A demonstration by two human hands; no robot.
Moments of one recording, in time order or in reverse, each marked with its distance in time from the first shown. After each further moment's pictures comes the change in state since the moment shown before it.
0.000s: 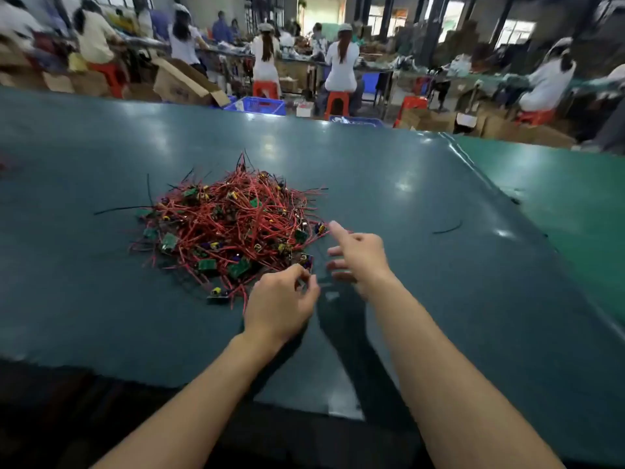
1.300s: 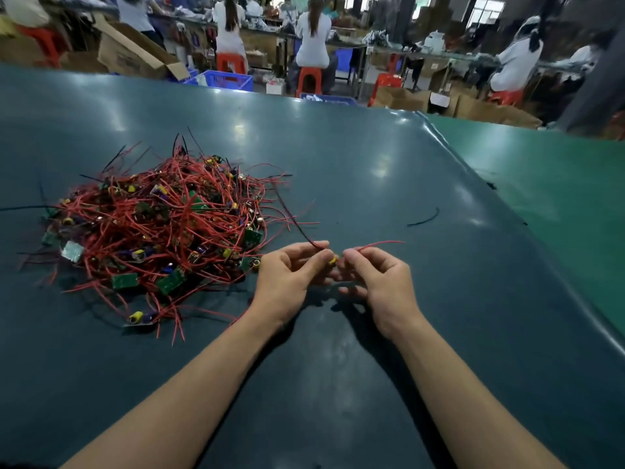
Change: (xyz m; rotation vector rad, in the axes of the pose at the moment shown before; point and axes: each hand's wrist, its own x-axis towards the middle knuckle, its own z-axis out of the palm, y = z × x) left_hand 0.057 0.034 0.079 -1.178 -0.203 -0.386; right_hand 0.009 0.050 -0.074 0.370 0.020 -0.044
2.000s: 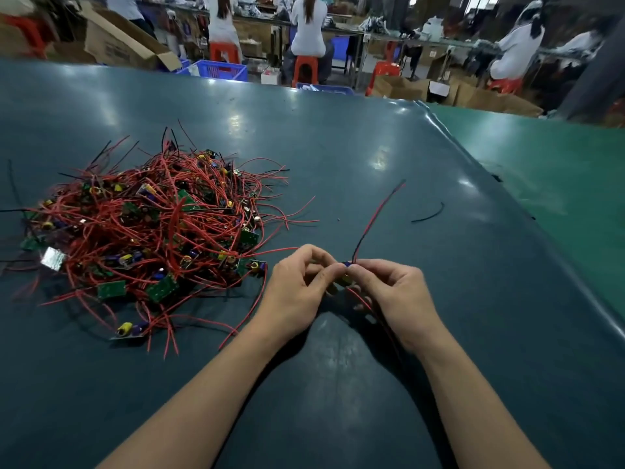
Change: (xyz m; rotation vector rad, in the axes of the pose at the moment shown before) left_hand -0.001 -0.006 -0.002 0.455 -0.135 0.137; right_hand -0.006 0.002 -0.019 -0.159 -0.099 -0.043
